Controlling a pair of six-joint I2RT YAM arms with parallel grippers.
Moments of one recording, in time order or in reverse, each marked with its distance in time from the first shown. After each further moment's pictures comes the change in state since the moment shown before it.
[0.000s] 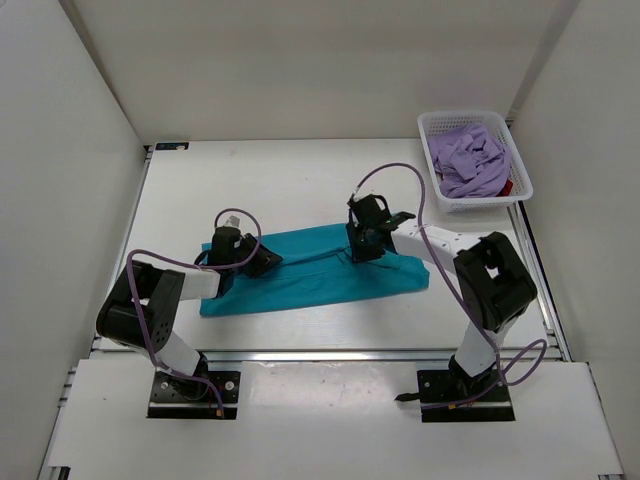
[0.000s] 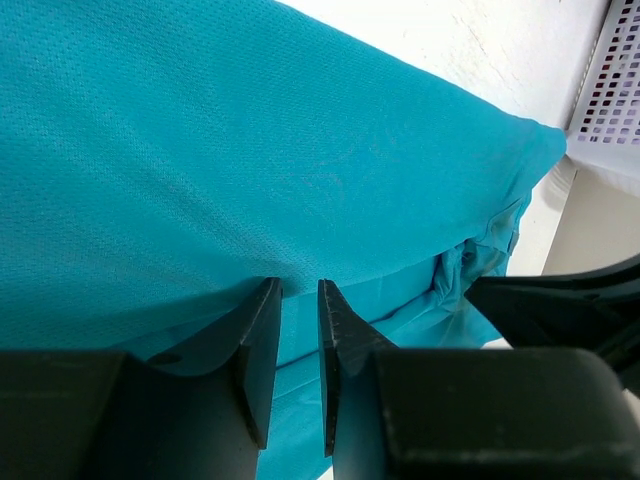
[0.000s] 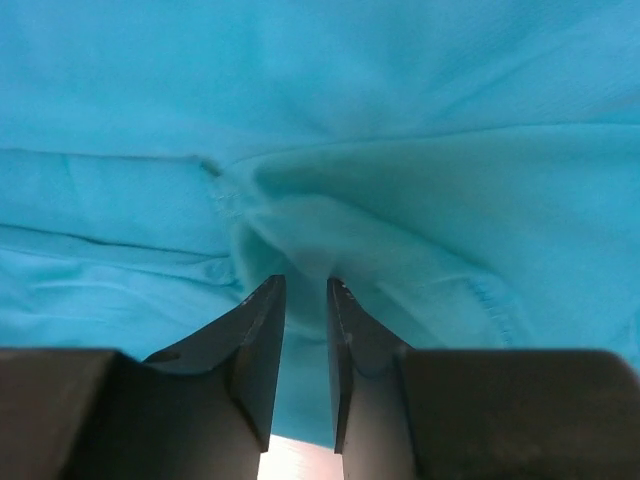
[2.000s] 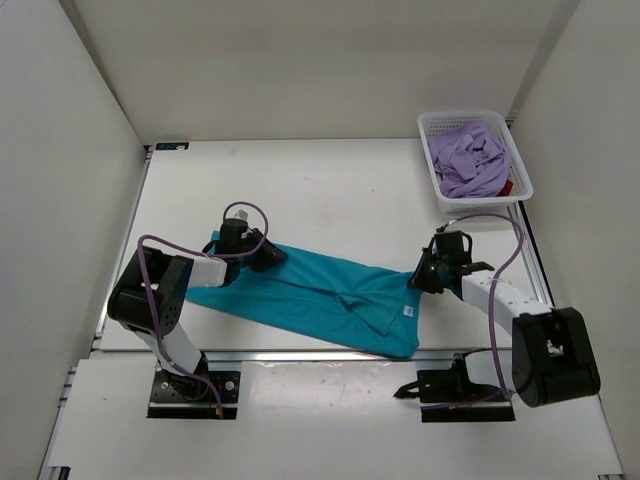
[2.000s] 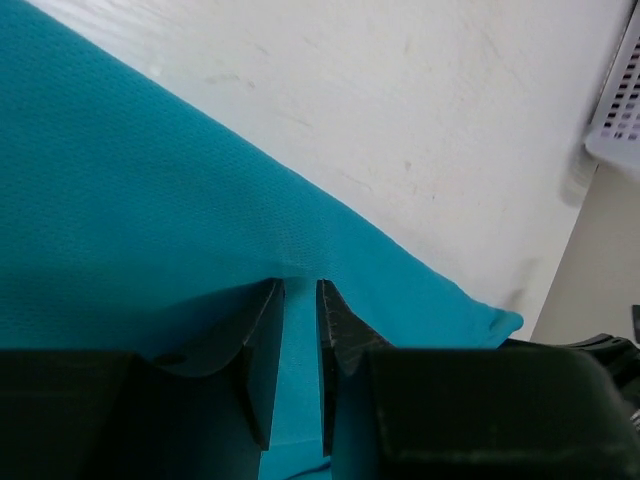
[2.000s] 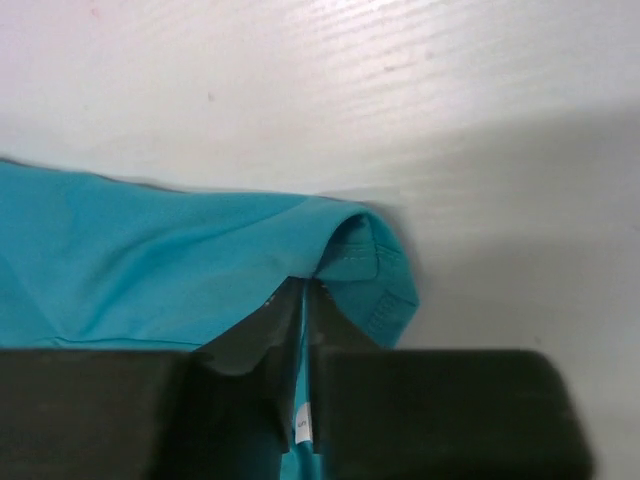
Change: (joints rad) left arm -0.026 0.101 0.112 -0.067 0.007 0.033; right arm -0.387 -0.540 -0.599 0.129 -0.099 0.224
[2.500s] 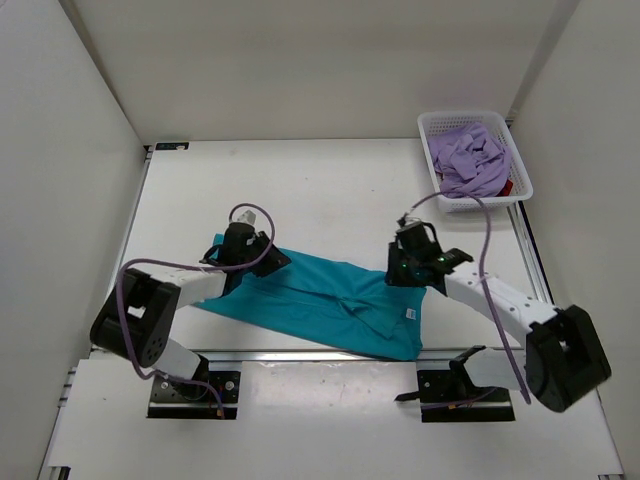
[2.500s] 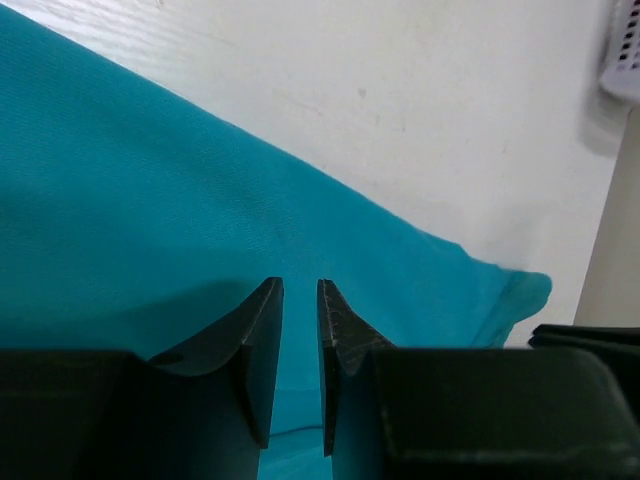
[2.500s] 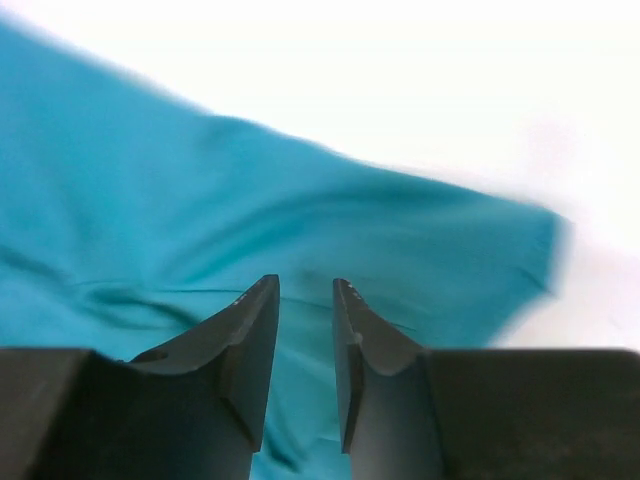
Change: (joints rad) left arm -0.074 -0.209 -0.049 -0.109 -0.088 0.083; right arm 0.375 0.069 0.245 -0.177 0.162 -0.075
